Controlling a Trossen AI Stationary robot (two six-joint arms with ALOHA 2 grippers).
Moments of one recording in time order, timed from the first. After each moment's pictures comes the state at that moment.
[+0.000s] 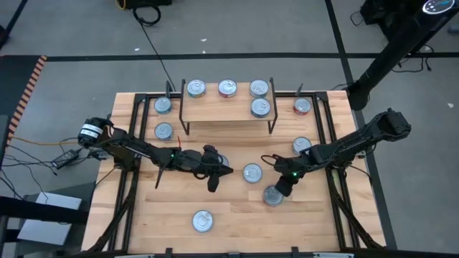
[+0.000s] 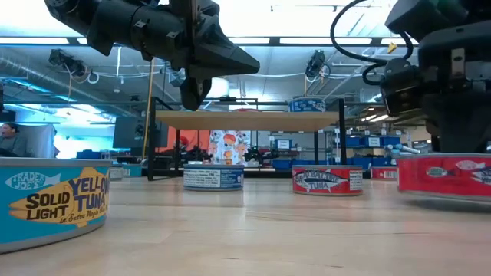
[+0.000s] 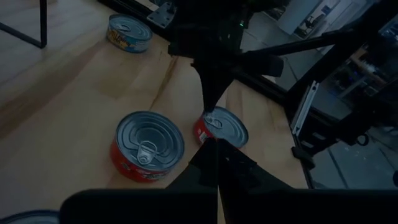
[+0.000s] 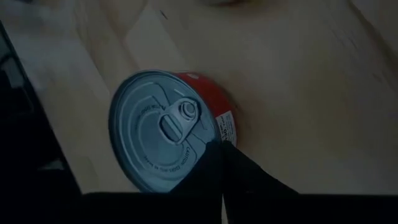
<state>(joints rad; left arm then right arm) -0.20 1.55 0.72 0.55 -0.14 -0.59 0.26 1.27 0.51 -0.25 -0.23 1.04</state>
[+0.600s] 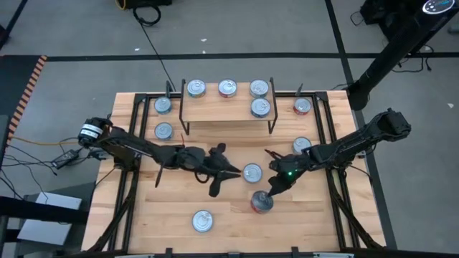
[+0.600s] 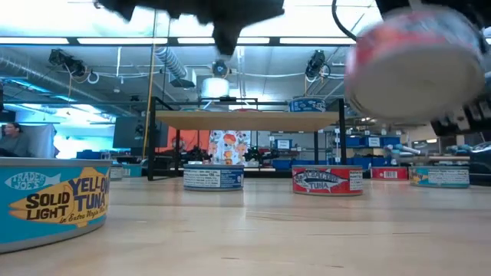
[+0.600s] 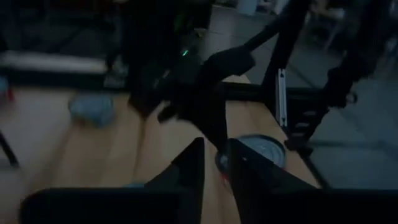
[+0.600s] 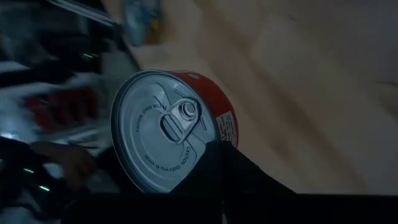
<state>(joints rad) -0.21 1.55 0.91 0.45 -0.05 -0.14 0.26 1.27 0.51 0.11 -0.36 1.44</state>
